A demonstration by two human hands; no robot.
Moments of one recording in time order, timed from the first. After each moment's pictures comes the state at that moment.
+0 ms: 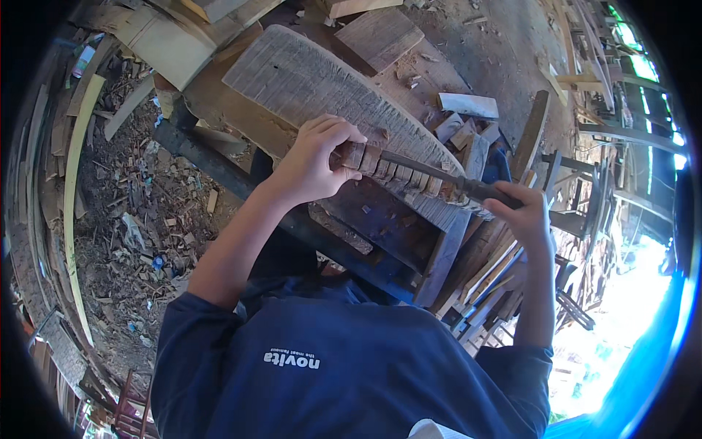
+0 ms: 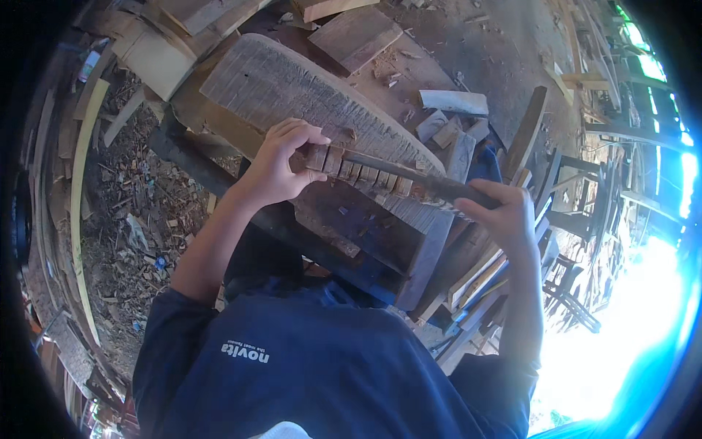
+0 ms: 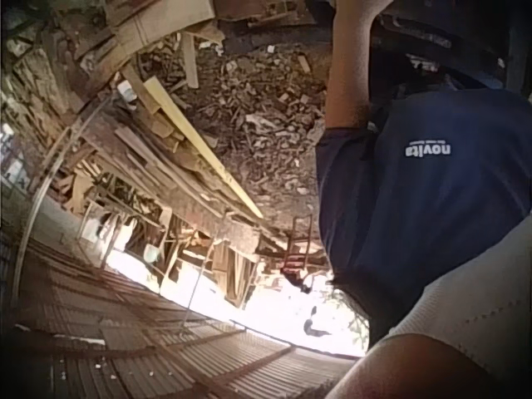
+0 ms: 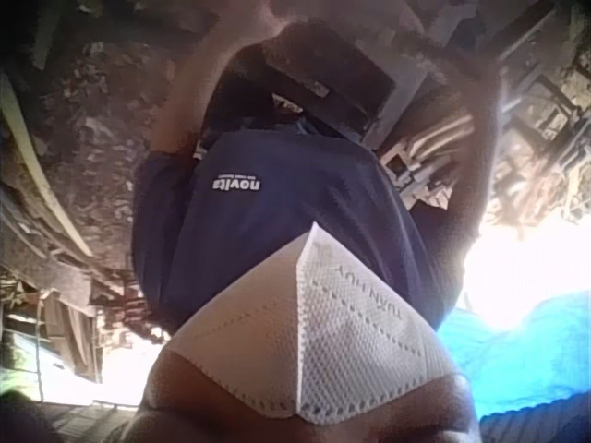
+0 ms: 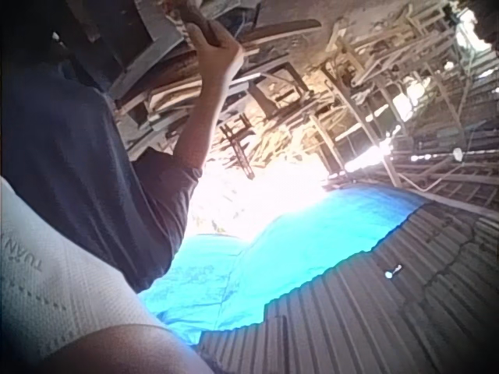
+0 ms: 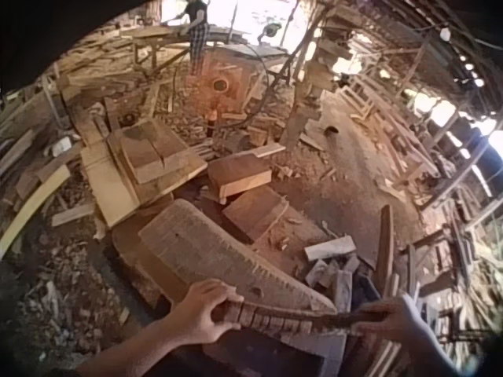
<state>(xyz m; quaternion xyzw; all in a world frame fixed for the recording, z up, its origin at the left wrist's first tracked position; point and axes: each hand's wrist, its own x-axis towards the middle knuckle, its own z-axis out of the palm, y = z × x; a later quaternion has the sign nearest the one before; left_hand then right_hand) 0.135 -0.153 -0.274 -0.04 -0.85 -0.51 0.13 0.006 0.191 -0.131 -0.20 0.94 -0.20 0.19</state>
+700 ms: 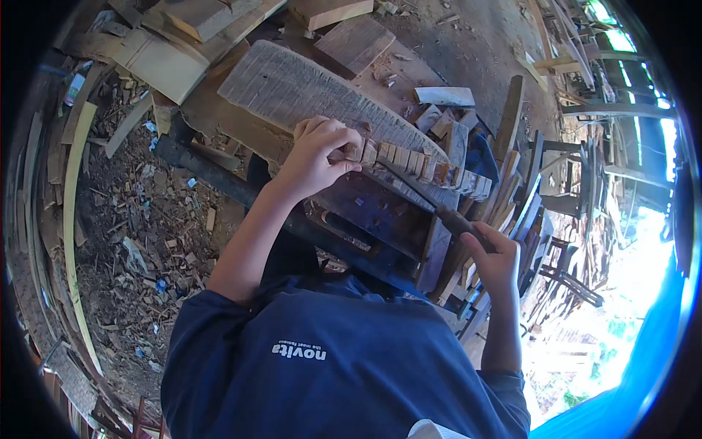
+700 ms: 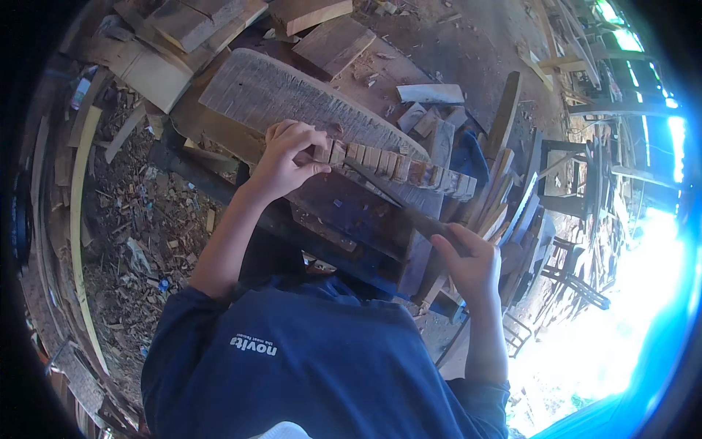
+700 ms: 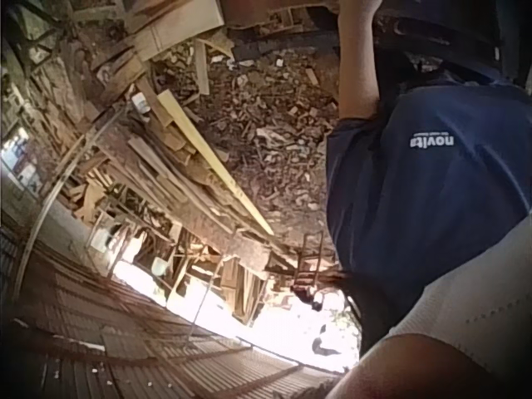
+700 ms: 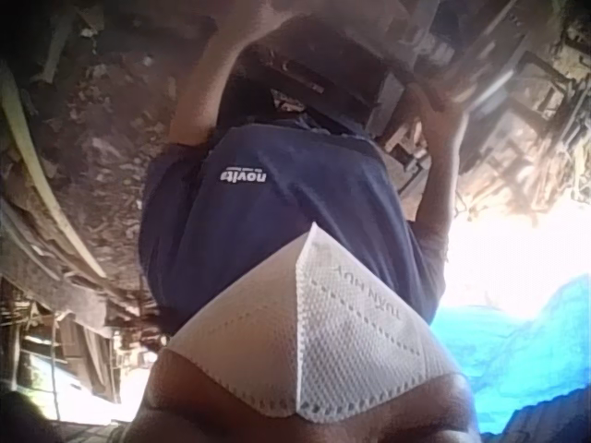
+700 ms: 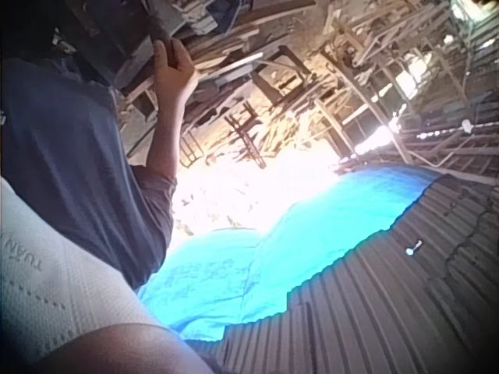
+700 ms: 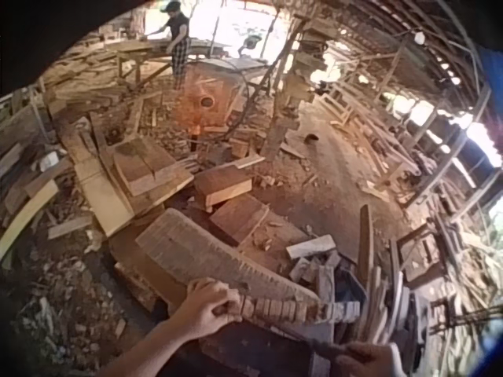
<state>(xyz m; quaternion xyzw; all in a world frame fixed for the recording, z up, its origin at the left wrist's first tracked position) 0.134 -0.140 -0.280 -0.10 -0.89 -0.41 0.17 0.139 0.198 -0.112 -0.05 0.96 -0.24 0.12</state>
